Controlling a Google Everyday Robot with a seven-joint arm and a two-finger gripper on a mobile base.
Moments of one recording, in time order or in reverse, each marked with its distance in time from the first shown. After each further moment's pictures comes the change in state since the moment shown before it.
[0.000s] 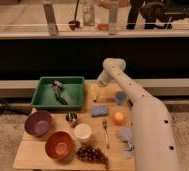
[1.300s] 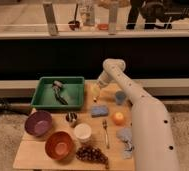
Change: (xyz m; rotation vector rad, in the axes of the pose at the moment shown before) arm 0.002 0.000 0.002 -0.003 0.002 0.036
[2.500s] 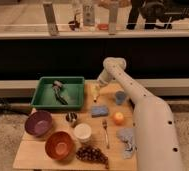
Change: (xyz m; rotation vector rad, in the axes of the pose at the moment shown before) arm -0.004 0.012 -0.034 0.018 0.005 0.003
